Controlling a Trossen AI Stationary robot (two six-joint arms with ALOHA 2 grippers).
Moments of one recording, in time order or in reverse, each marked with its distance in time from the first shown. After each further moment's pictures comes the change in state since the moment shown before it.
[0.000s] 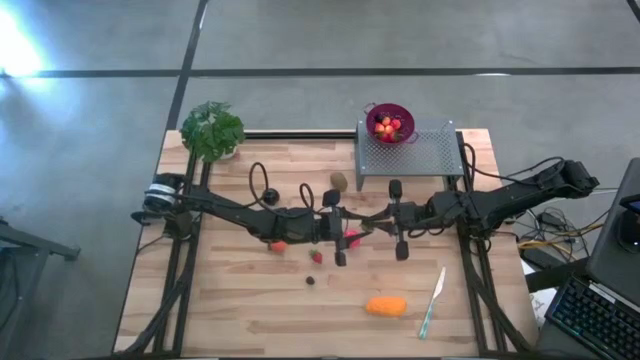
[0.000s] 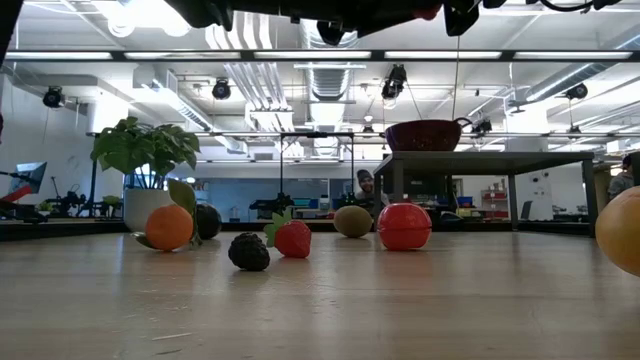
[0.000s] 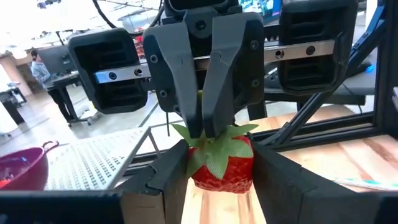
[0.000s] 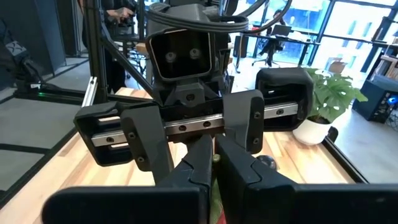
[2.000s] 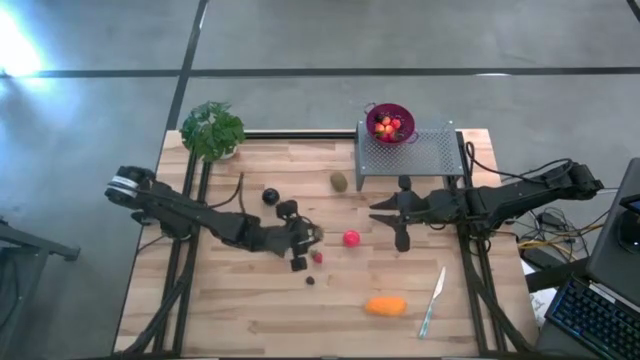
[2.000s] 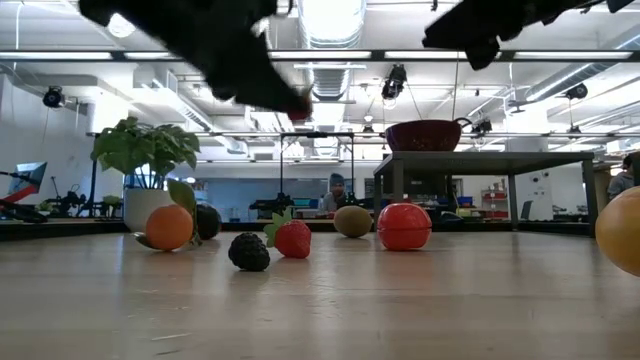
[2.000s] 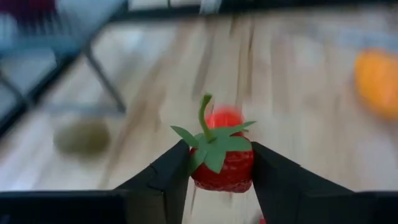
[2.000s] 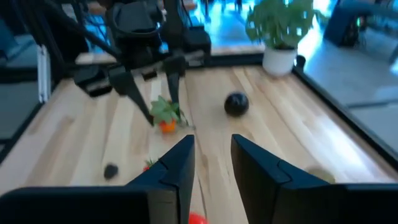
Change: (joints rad) left arm -0.112 -0.300 -0.292 -0.565 -0.196 -0.388; right arm -0.042 -0.076 0.005 -0.289 0.105 0.204
